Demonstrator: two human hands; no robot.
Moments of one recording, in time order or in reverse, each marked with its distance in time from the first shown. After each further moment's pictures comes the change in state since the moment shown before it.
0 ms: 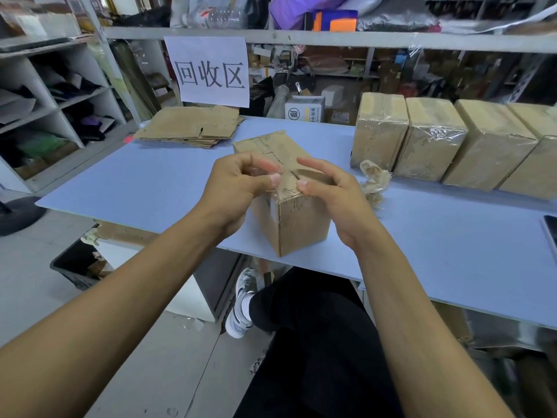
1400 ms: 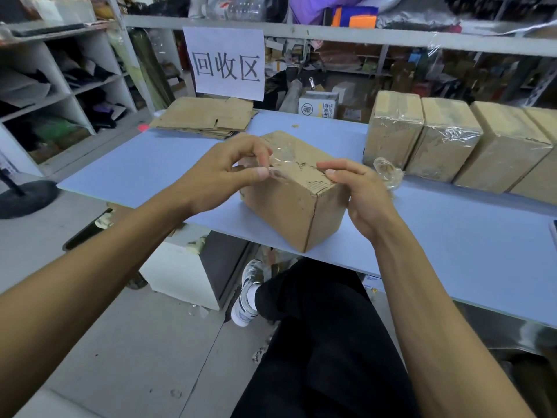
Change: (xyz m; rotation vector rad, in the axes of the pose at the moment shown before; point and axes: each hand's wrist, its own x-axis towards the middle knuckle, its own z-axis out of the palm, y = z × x) left_hand 0.000 0.009 -0.066 0.542 -0.335 0.284; right_hand 0.004 -0.002 -0.006 0.058 0.015 0.016
